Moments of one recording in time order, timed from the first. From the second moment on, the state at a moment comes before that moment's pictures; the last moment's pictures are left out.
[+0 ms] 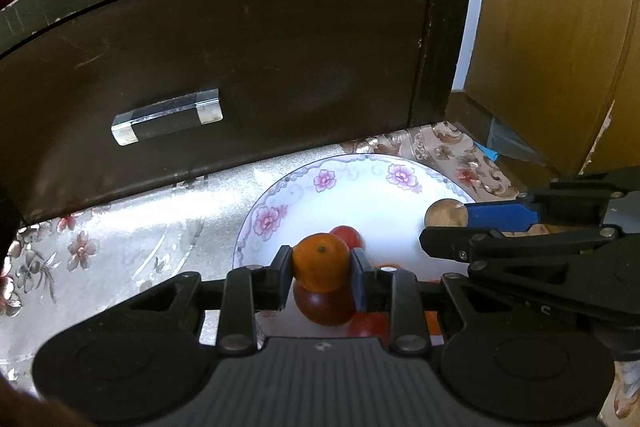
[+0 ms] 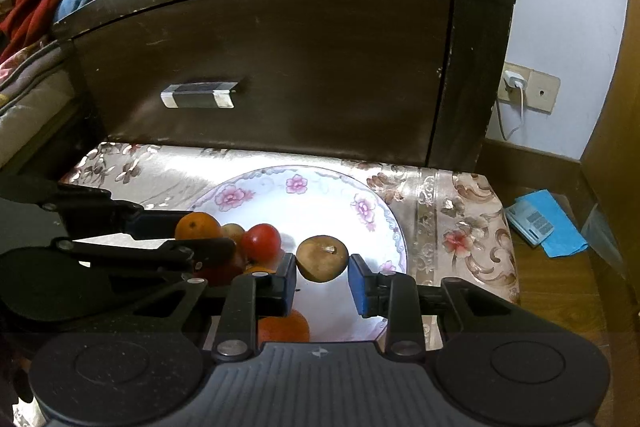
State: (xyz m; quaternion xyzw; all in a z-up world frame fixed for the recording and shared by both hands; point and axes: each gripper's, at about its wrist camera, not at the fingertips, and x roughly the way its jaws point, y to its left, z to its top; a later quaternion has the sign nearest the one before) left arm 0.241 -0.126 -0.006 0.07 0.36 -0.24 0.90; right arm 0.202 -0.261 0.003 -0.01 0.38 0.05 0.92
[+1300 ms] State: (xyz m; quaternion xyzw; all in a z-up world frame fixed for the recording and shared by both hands) left arm 0.208 -0.114 0.016 0.09 0.35 -0.20 0.91; right arm 0.180 -0.257 0.018 -0.01 0.37 0.03 0.93
